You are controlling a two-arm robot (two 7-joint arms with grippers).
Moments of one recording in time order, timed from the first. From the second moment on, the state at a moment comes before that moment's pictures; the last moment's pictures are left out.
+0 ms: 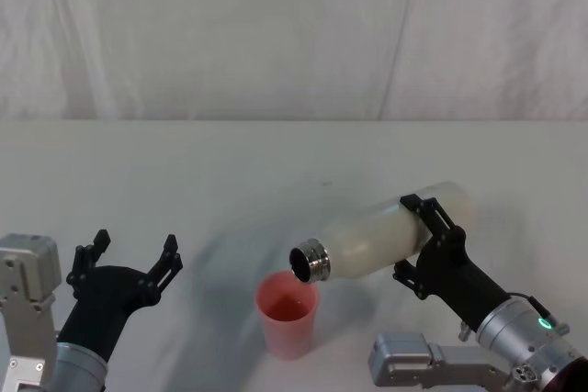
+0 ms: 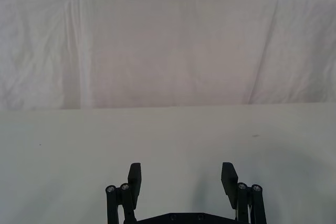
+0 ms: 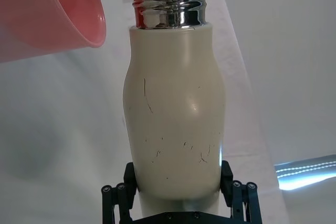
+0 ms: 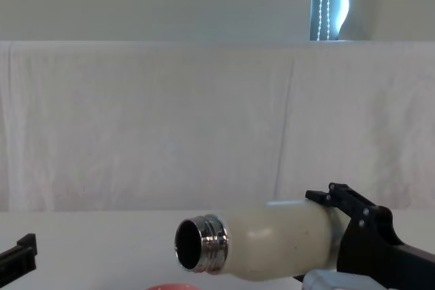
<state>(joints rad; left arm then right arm) 0.27 0.24 0.04 -1.85 -0.25 -0.02 -0.02 0.15 0.42 -0.56 -1.60 -0.91 -0.10 -0.07</state>
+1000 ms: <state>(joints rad) 0.27 0.24 0.04 -1.85 -0.25 -0.02 -0.02 0.16 0.43 -0.57 -1.60 -0.92 -0.09 -0.07</state>
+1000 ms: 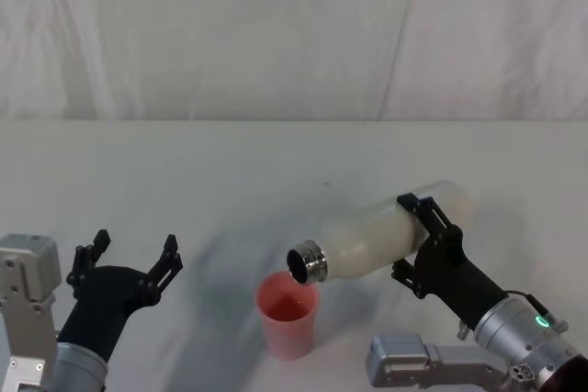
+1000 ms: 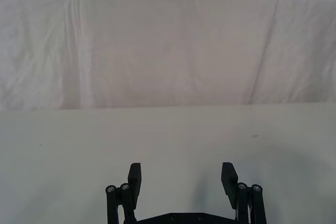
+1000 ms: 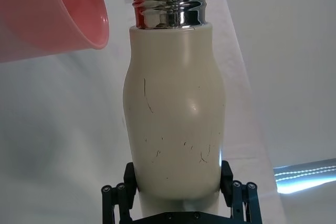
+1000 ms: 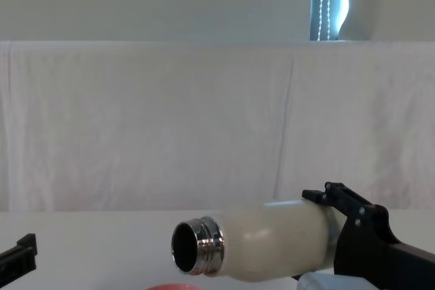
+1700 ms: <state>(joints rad) 0.27 0.24 0.04 -1.85 -0.25 -0.02 -0.02 0.16 0.43 -0.58 -1.60 -0.93 -0.09 -0.07</state>
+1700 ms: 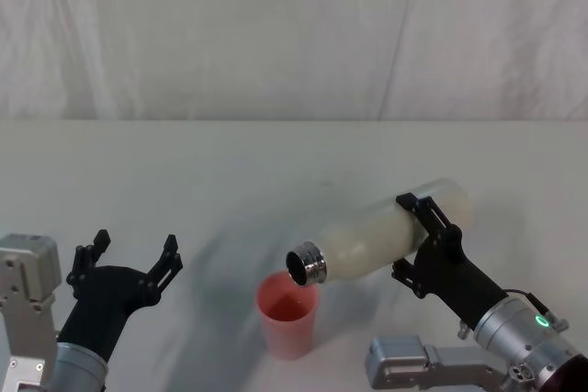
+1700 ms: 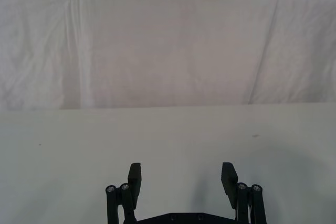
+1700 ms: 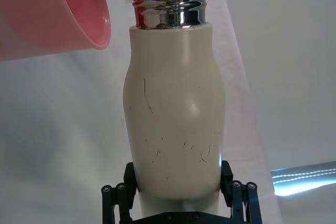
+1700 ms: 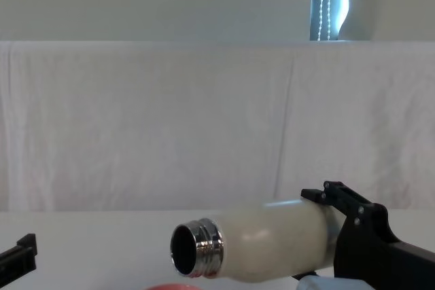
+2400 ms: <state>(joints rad) 0.27 0.24 0.04 -1.85 -0.25 -0.02 -0.02 0.17 0.44 -0.59 -1.60 -0.95 -0.08 -0.07</state>
